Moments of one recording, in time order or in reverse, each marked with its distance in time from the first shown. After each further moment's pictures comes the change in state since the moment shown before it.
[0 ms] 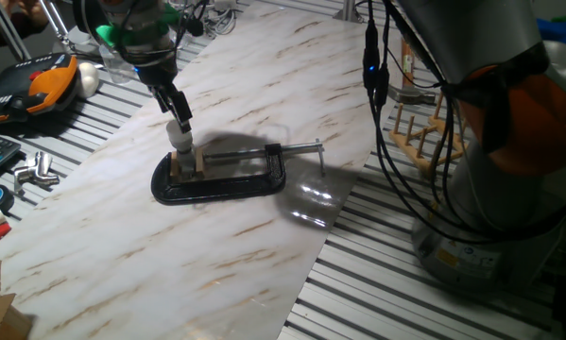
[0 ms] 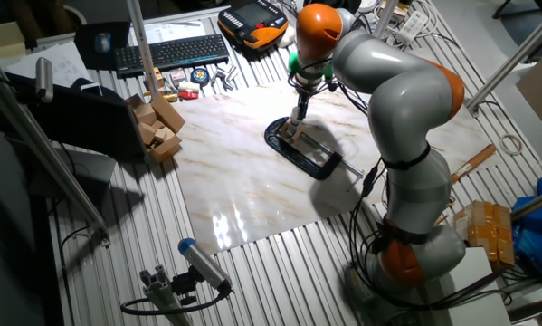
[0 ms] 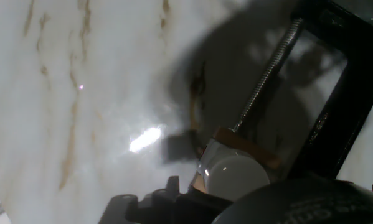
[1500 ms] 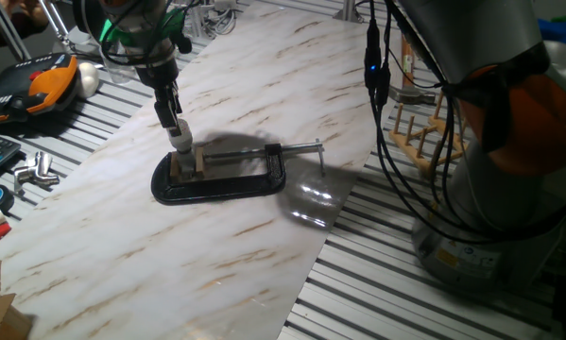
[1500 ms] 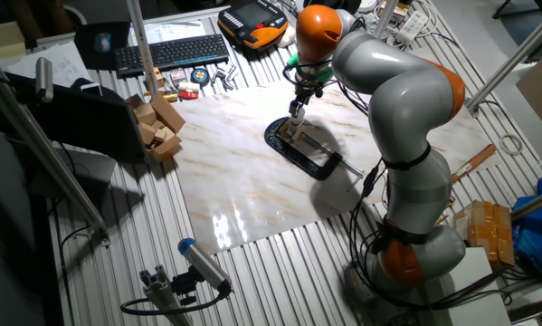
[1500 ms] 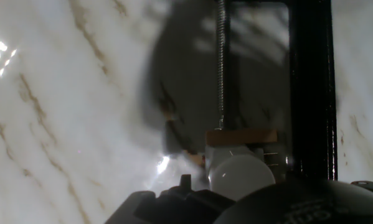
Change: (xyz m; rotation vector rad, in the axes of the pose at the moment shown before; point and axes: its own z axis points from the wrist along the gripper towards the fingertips) arm 0.000 0.002 0.005 -0.013 0.019 0.519
